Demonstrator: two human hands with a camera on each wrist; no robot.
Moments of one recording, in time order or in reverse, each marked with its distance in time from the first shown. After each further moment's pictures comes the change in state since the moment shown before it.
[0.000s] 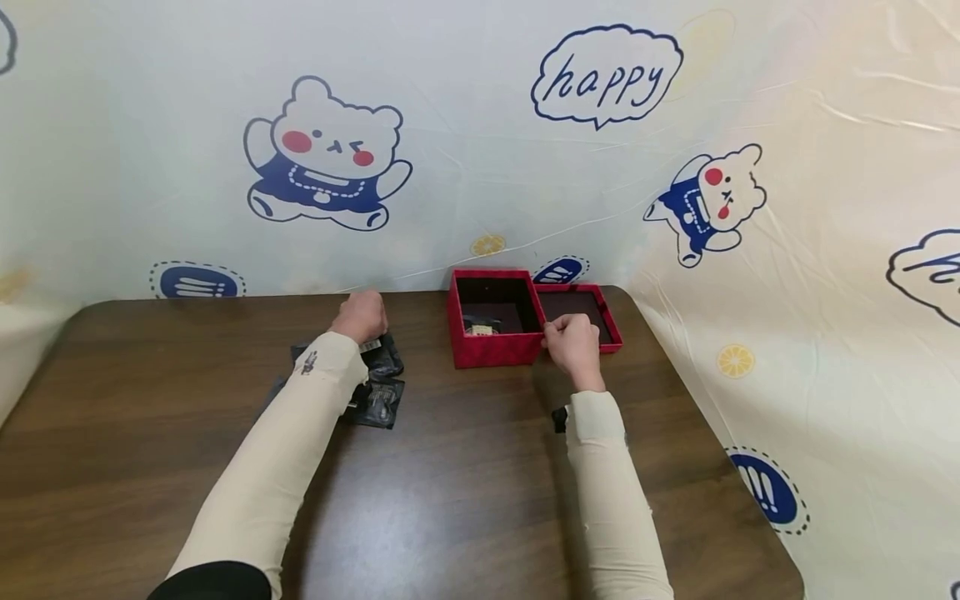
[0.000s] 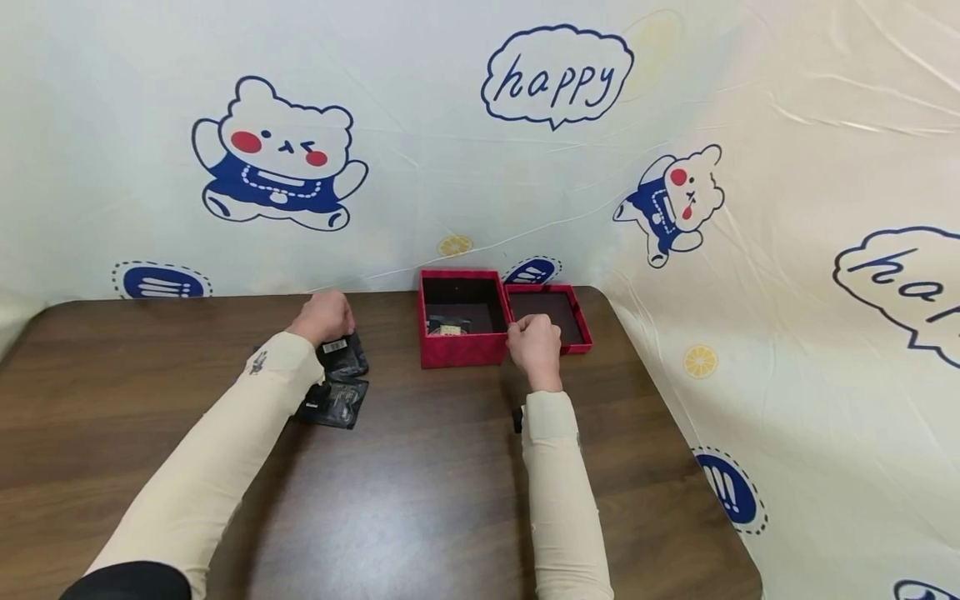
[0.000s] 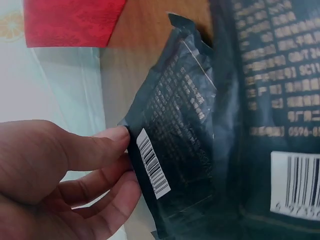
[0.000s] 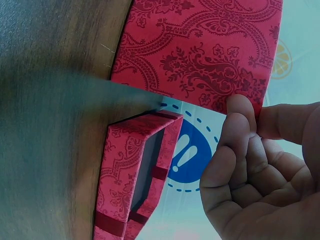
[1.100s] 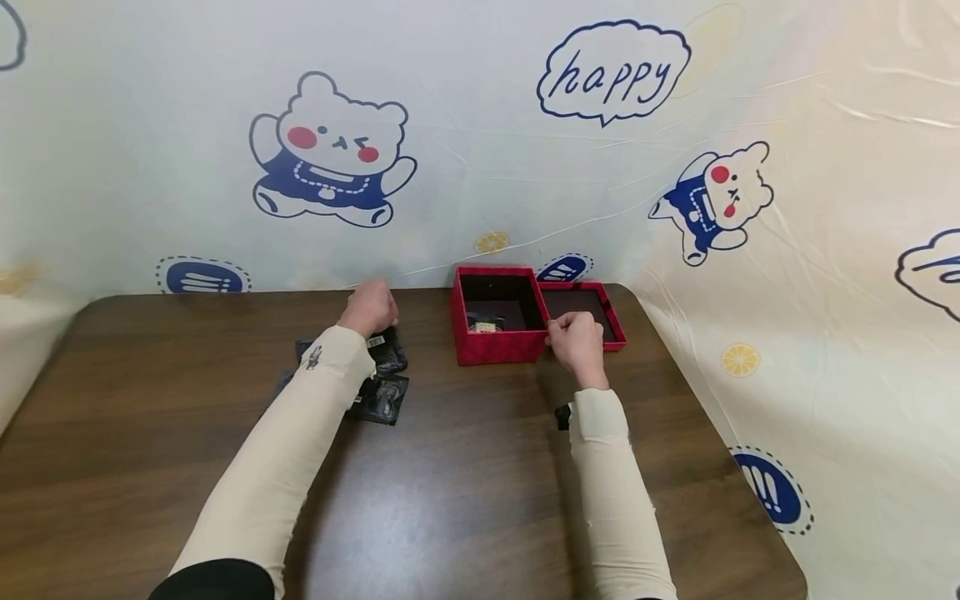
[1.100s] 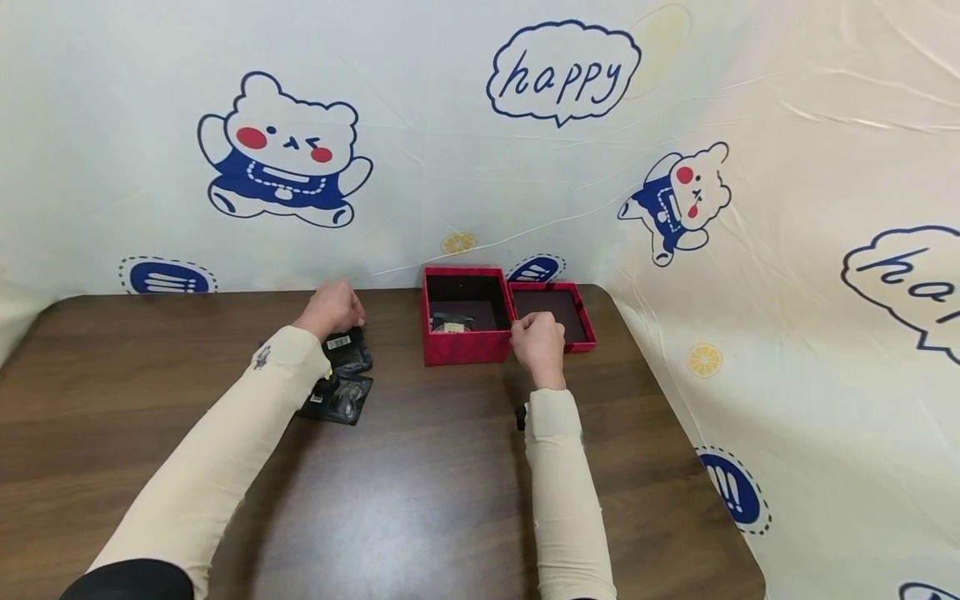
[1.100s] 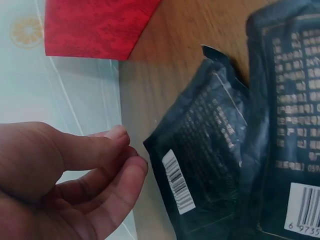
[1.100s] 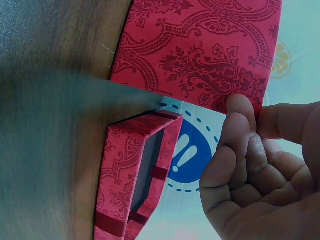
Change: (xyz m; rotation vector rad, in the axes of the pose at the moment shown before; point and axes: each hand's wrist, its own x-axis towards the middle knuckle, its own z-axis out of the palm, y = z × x) left_hand -0.001 0.013 -0.008 -0.026 0.025 0.020; right_hand 0.003 0.002 0.001 -0.017 0.006 -0.006
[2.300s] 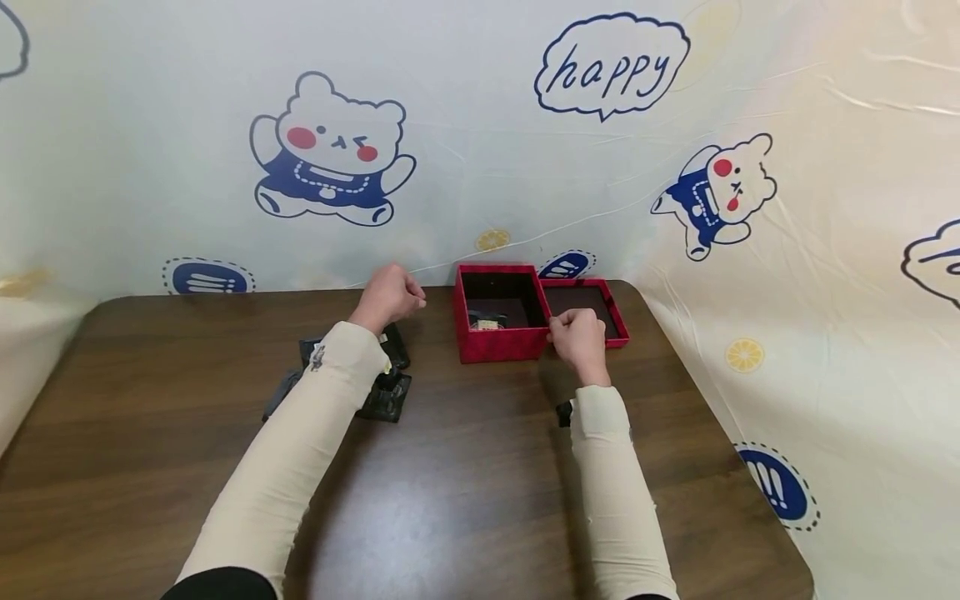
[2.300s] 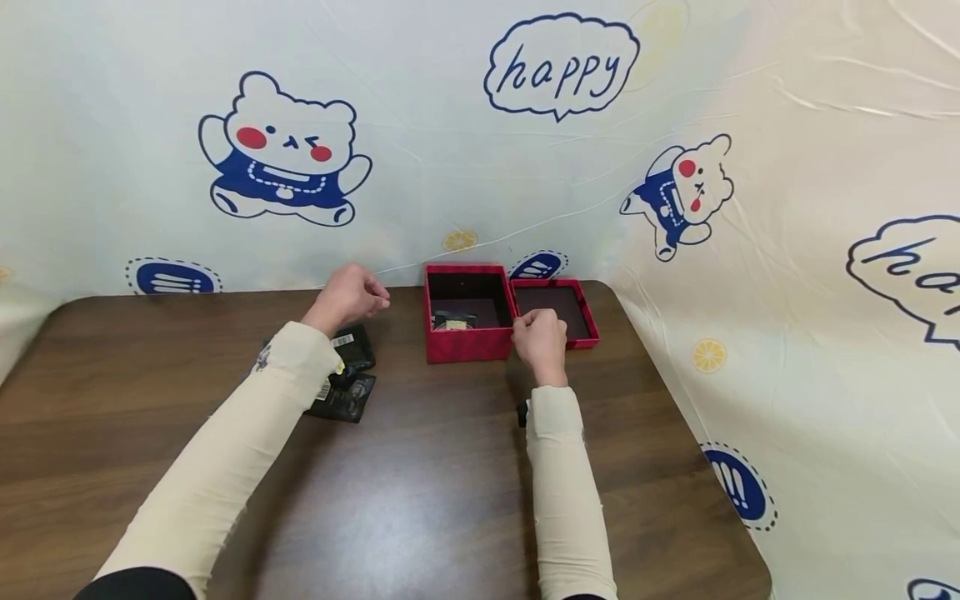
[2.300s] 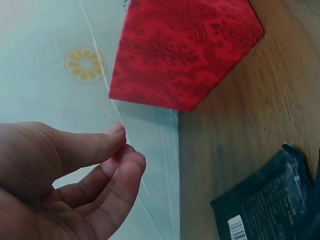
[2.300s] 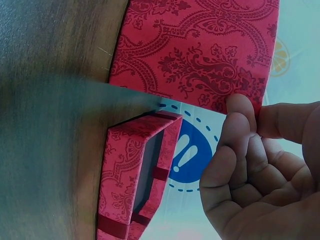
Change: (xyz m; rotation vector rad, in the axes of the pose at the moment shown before) left_hand -0.018 0.043 -0.015 -0.174 0.106 0.046; right_hand 0.001 0.005 0.001 0.022 0.000 -0.016
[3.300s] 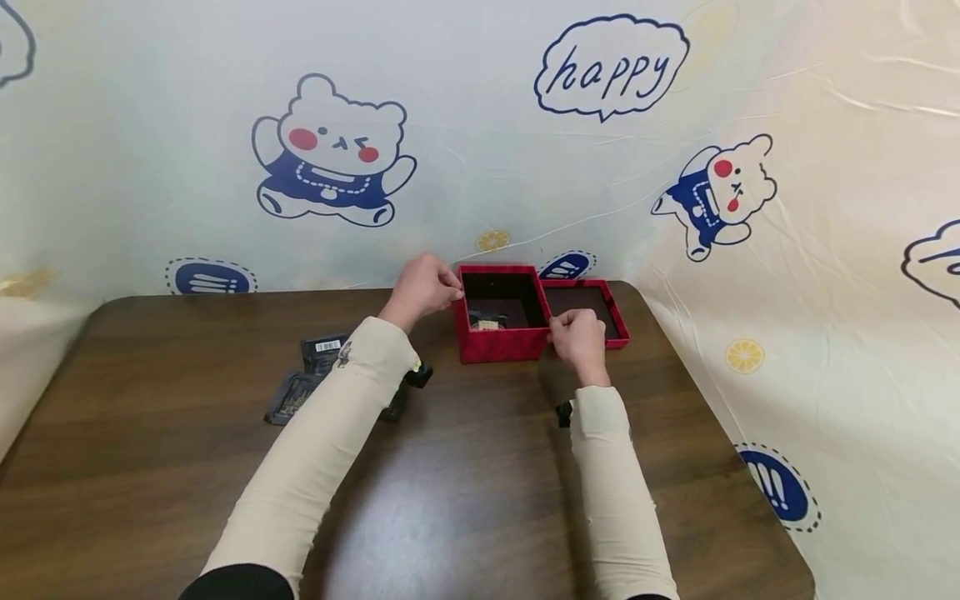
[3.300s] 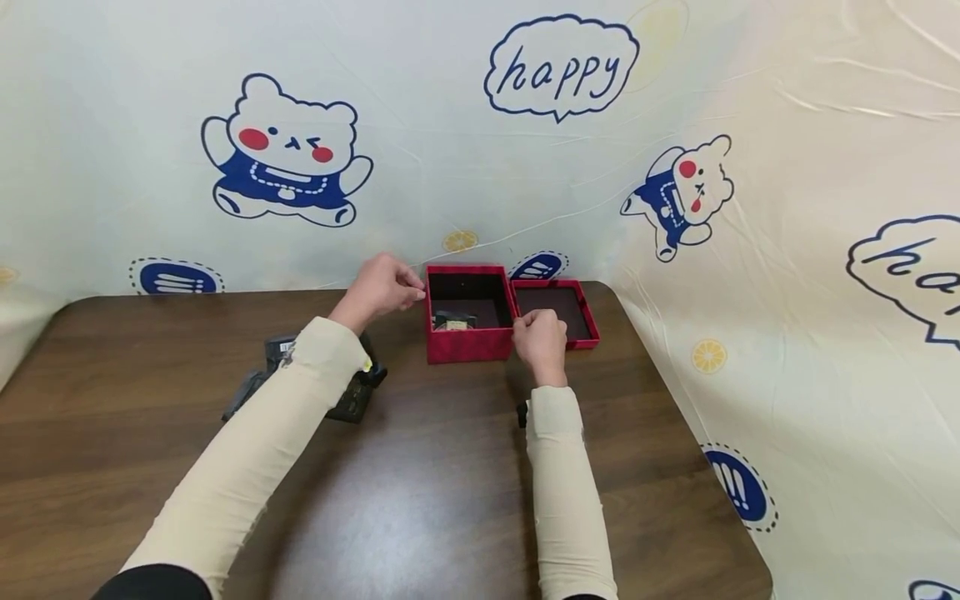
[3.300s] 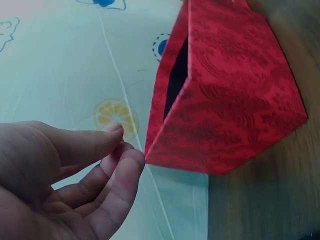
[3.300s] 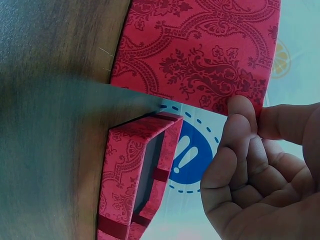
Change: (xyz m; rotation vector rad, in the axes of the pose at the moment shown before) left_hand -0.001 0.054 0.007 -0.185 -0.020 -0.022; right_hand 0.000 -0.001 0.000 0.003 -0.004 0.018
